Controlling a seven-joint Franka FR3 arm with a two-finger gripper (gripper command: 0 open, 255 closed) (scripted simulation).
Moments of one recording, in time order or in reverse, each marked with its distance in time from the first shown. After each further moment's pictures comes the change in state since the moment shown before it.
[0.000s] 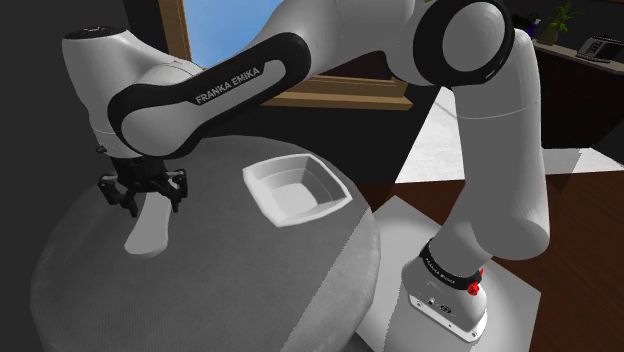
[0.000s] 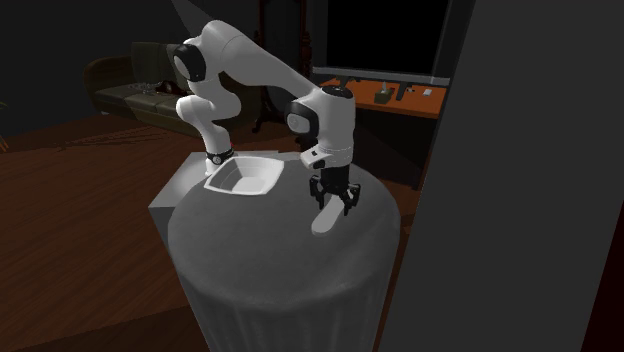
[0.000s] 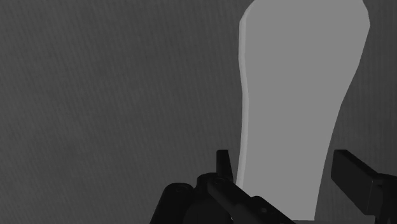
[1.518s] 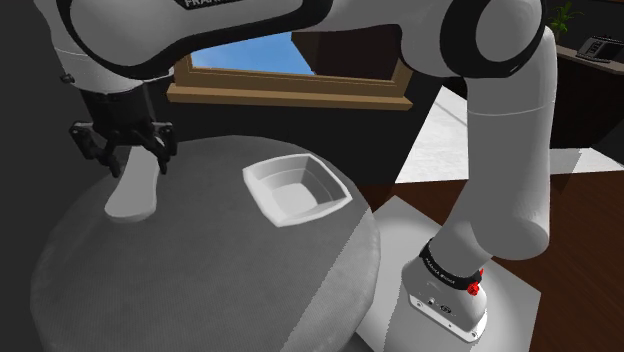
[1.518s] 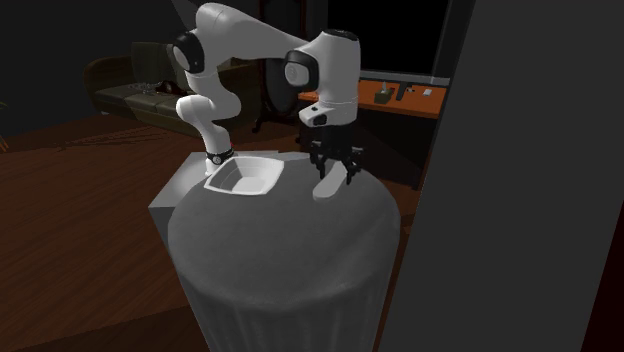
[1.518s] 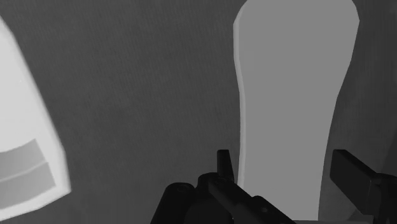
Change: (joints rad) arm -0.004 -0.085 0.033 0.159 0.054 -0.233 -0.036
